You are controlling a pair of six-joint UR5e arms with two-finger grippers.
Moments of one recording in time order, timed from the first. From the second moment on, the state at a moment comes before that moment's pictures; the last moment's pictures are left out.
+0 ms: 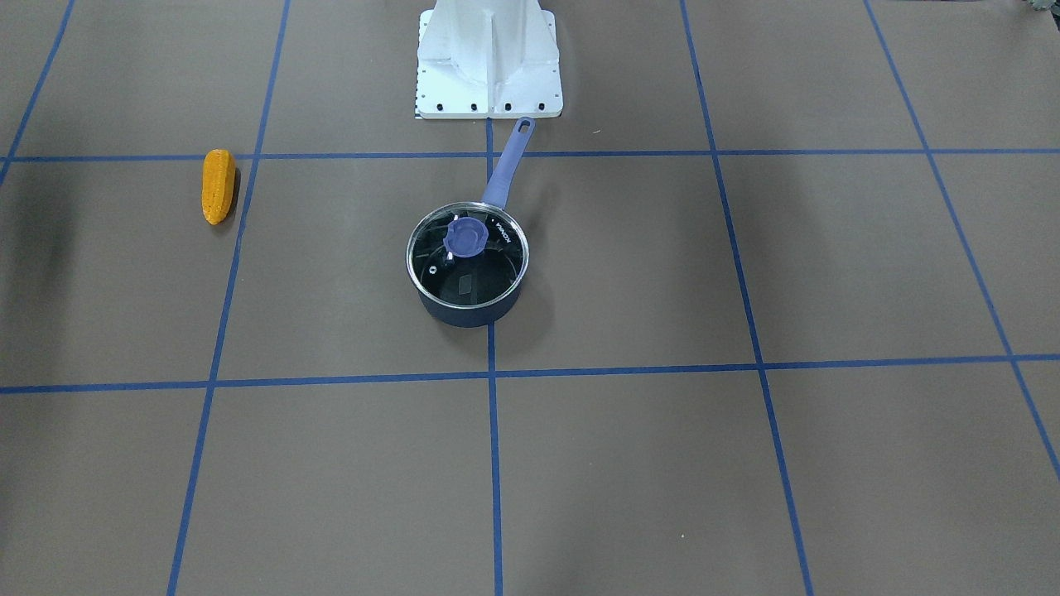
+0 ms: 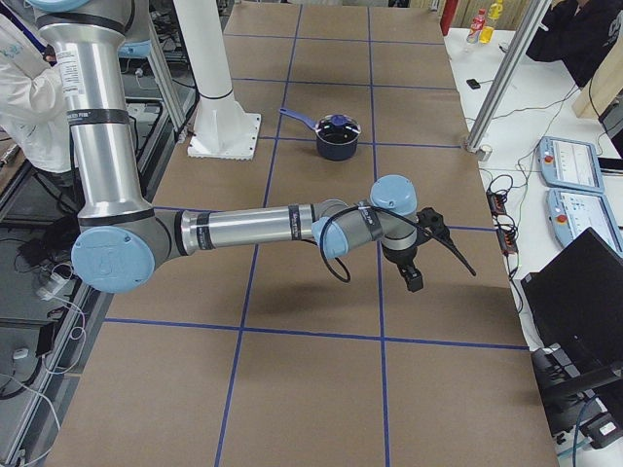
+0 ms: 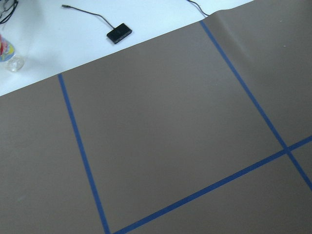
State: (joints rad) left arm -1.42 -1.69 -1.77 -2.00 -2.39 -0.23; right arm 1.45 -1.45 1.58 -1.23 2.28 0.00
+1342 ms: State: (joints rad) left arm -0.57 -2.43 -1.72 -1.43 -1.84 -1.15; right arm 1.41 -1.46 1.58 -1.20 2.28 0.07
